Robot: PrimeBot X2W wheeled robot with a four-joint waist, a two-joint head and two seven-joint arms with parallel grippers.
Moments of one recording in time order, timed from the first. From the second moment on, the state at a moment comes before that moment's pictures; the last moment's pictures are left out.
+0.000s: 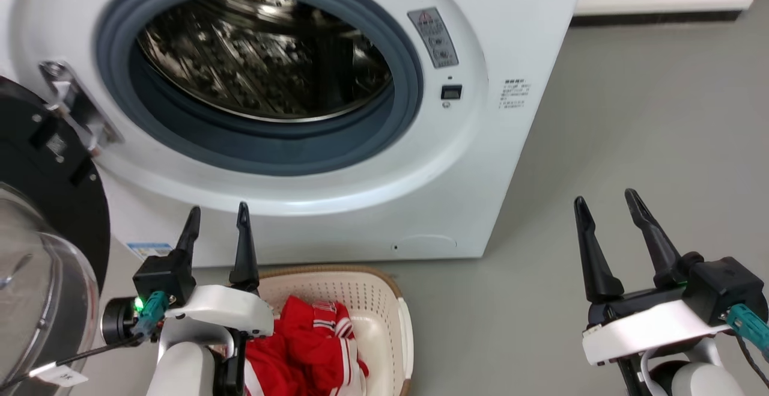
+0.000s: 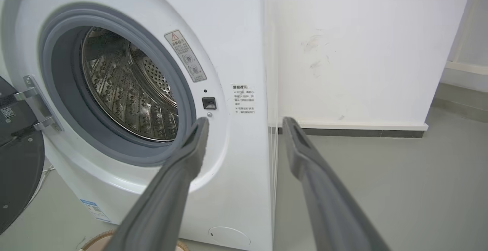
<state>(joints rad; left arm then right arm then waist) -0.22 0.06 0.02 0.34 -0.16 -0.01 -0.26 -0.05 -0.05 0.06 -0.08 0.14 0.13 -0.12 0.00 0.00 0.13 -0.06</state>
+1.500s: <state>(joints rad) 0.04 0.09 -0.01 0.09 -0.19 0.02 -0.15 0.08 -0.05 0.08 -0.03 0.24 0.13 -0.09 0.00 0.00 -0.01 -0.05</state>
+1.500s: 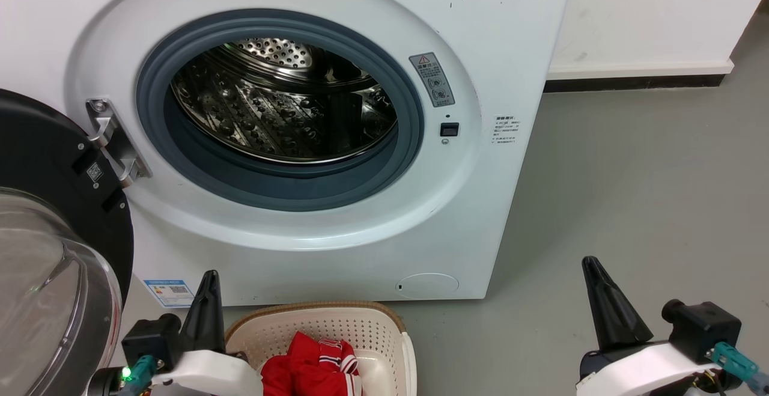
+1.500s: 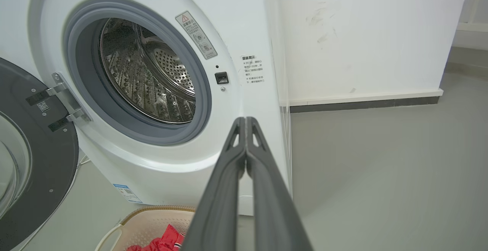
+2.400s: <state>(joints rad) 0.00 0.08 0.02 0.13 -0.65 -0.03 -0.07 0.03 -0.08 0.05 0.06 0.71 0.13 -0.05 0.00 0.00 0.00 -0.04</state>
